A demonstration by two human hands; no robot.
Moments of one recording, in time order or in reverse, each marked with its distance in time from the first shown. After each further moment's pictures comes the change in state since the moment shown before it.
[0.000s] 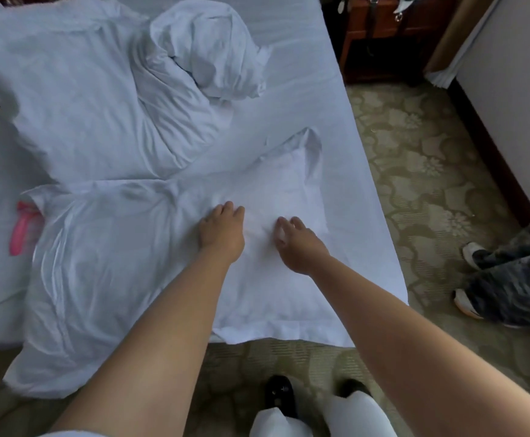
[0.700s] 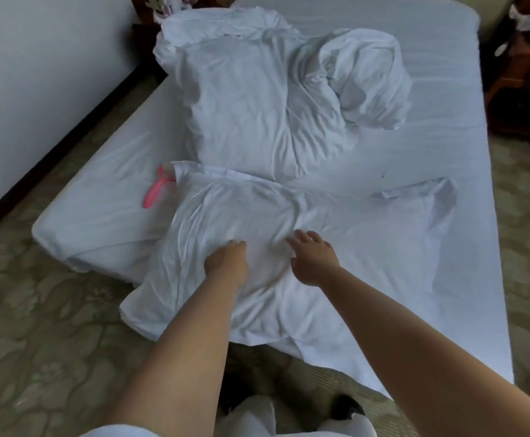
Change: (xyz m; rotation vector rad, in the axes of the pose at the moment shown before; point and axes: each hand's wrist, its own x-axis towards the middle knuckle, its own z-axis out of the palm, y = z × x) left_hand -0.077 -0.184 0.013 -0.265 -0.235 -0.466; right_hand 0.037 -0.171 0.054 -0.361 -0.147 -0.383
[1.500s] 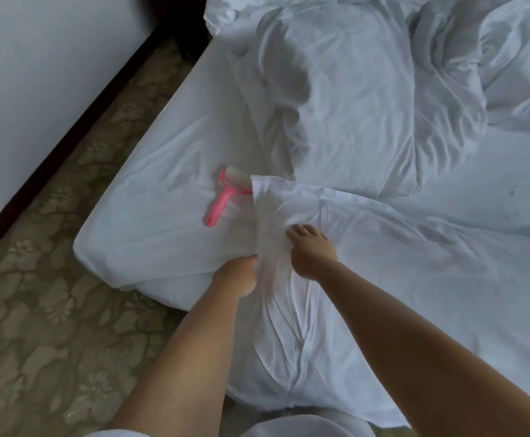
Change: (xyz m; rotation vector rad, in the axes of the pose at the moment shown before) left_hand 0.176 -0.248 -0.020 -0.165 -0.246 0.076; right_hand 0.231 -0.217 0.037 0.038 -0.031 -0.043
